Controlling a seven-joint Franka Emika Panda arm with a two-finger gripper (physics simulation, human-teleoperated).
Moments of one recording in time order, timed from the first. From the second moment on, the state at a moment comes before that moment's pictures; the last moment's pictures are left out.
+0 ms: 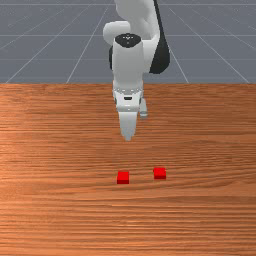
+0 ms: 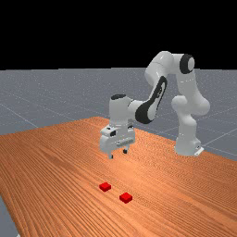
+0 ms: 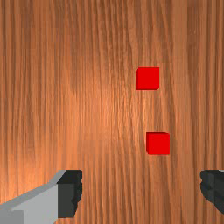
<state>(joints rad) 0.00 0.39 0.00 -1.96 0.00 2.36 -0.79</state>
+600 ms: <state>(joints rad) 0.00 0.56 0.00 -1.94 0.00 2.48 -0.79</state>
